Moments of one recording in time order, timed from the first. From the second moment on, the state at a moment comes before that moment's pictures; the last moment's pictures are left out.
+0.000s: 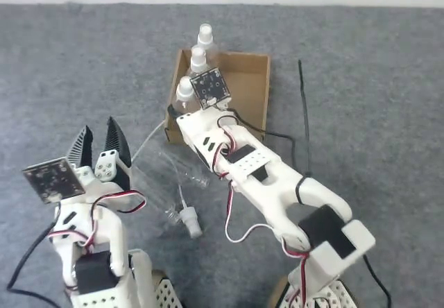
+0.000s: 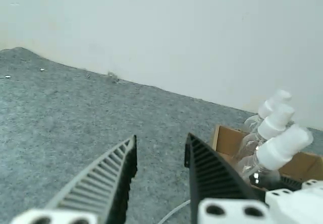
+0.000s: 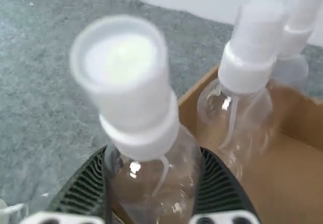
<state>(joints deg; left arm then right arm) -17.8 -103.3 80.3 49.0 14.3 -39.0 7.8 36.2 -10.2 -5.2</state>
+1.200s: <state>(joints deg) -17.8 -103.3 80.3 49.0 14.3 -39.1 12.3 33.6 -9.1 -5.5</state>
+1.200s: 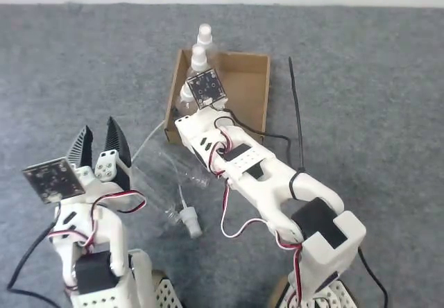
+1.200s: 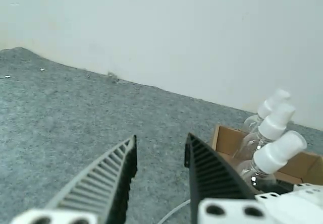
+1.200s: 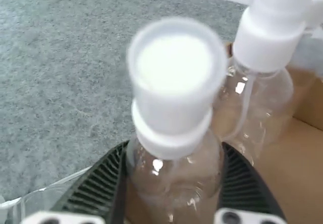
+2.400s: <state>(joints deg) -17.8 -103.3 80.3 49.0 14.3 -39.4 8.7 33.7 3.2 -5.5</state>
